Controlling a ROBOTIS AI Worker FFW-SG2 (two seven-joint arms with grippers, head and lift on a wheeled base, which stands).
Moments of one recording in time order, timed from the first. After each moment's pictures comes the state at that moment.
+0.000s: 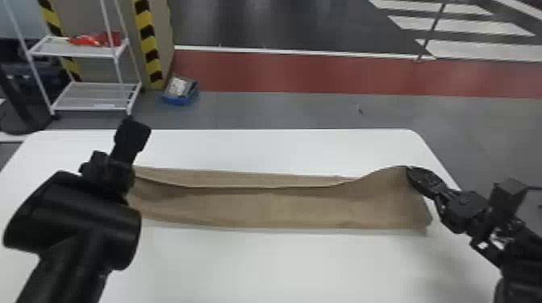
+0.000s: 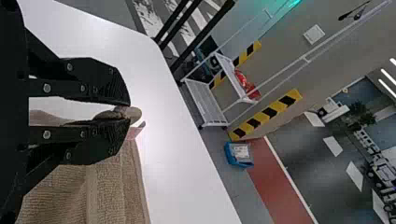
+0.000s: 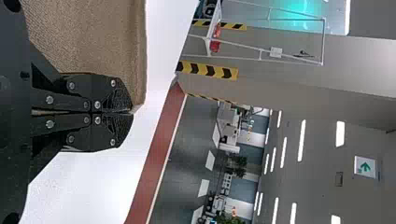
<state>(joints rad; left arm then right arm) -0.20 0.10 -0.18 -1.70 -0.43 0.95 0.12 -0.16 -0.31 -0.39 -1.00 0.00 -0.35 0.80</state>
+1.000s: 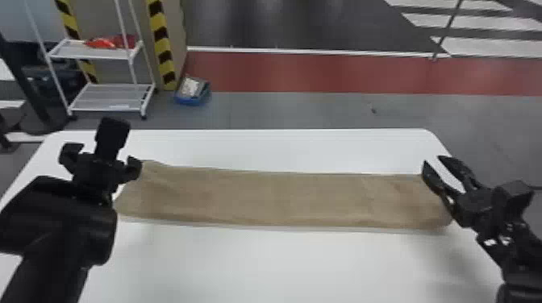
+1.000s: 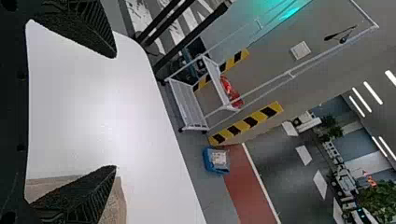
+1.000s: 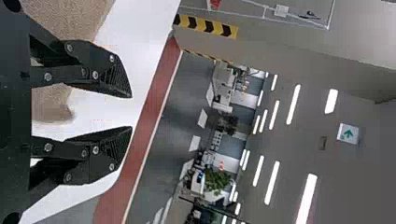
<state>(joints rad) -0.21 0.14 -0.04 -1.56 -0.34 0.69 0.10 -0.19 -0.31 -0.31 -0.90 0.05 -0.53 0.49</state>
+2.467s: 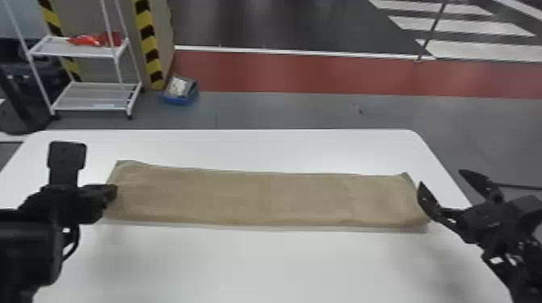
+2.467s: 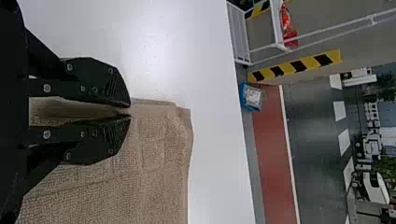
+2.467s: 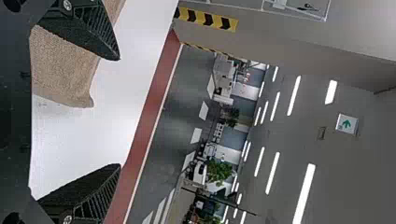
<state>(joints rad) -0.12 0.14 0.10 -1.64 -0.12 0.83 -0.19 0.06 -0.29 -0.37 -1.28 -0.03 -0.34 0.50</state>
